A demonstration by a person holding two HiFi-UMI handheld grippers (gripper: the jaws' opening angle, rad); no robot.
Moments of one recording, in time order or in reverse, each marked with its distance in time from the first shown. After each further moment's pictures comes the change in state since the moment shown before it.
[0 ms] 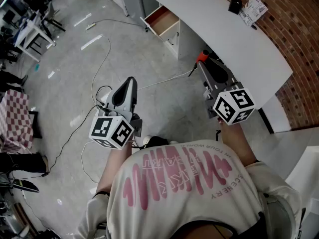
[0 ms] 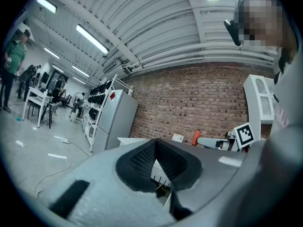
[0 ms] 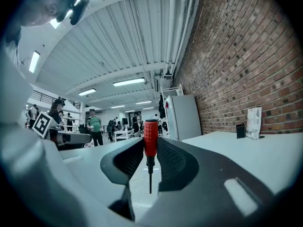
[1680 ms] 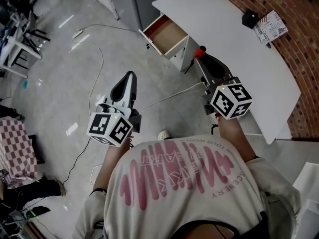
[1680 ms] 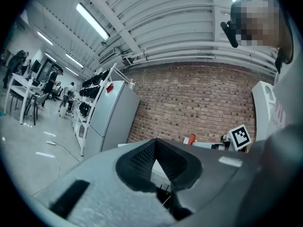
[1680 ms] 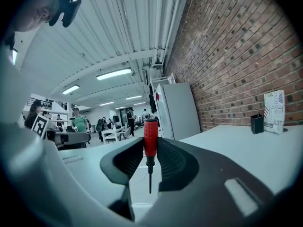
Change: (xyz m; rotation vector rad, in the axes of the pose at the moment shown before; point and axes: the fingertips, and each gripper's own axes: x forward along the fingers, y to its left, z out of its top) left arm 0.247 0.221 0.058 -0.036 0.037 -0.103; right arm 0.311 -0.104 0.000 0.082 0.067 -0.095
